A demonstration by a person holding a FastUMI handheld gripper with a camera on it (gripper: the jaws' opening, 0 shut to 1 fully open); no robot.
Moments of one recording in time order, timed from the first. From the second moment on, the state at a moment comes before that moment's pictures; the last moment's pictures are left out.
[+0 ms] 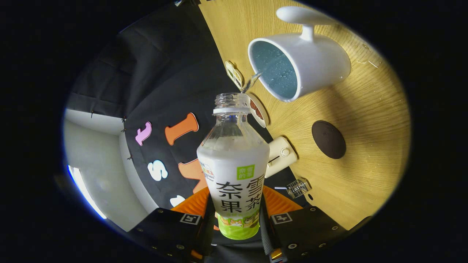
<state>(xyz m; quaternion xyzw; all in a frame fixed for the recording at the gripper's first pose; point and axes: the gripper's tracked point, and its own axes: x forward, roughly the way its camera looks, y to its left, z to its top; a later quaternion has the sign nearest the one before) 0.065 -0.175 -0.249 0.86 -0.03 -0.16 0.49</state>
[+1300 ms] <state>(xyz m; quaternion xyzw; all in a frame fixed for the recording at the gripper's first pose) 0.061 -0.199 -0.235 0.91 -0.07 -0.15 0.38</state>
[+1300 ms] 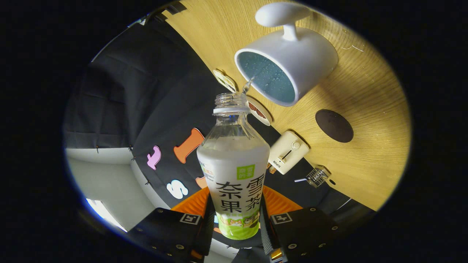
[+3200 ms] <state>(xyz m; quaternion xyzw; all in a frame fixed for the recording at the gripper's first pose) 0.090 -0.133 -0.278 0.43 0.13 -0.16 0.88</state>
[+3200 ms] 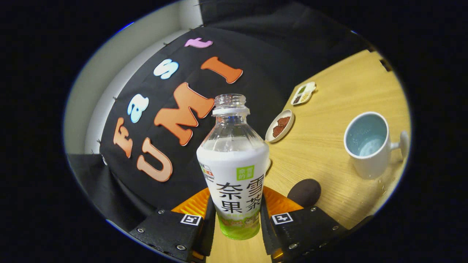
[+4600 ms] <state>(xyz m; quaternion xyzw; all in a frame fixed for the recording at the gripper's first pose) 0.139 -0.160 -0.355 -0.01 0.22 -0.16 0.96</state>
